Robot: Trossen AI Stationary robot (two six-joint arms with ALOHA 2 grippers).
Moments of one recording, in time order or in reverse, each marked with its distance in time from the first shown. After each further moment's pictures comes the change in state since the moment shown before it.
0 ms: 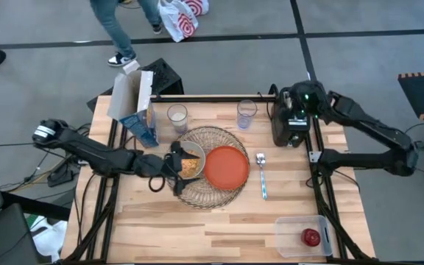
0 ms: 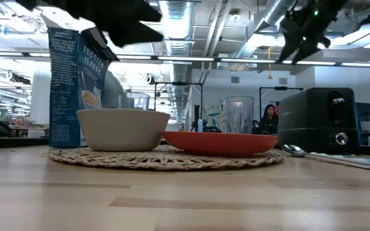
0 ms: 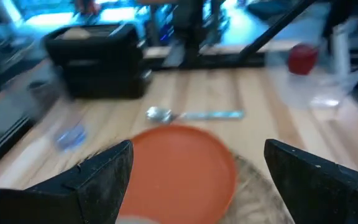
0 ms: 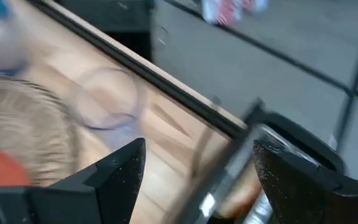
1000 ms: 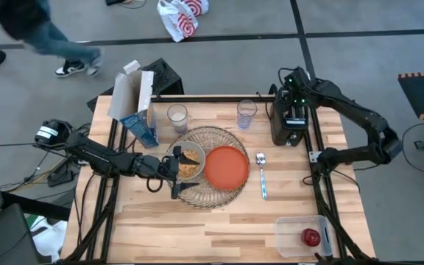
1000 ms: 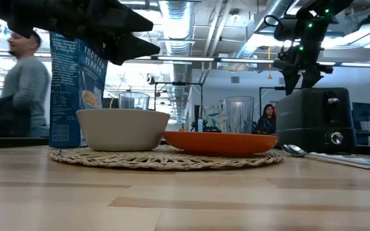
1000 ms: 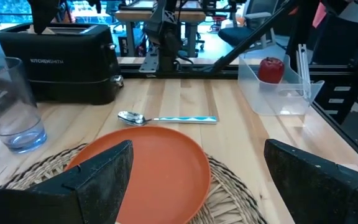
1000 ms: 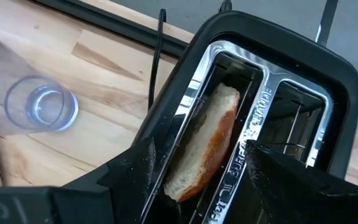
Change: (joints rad) left arm 0.016 0.044 -0.177 0.327 0.118 -0.036; right arm -0.305 0.309 0.025 -0.126 -0.090 0.055
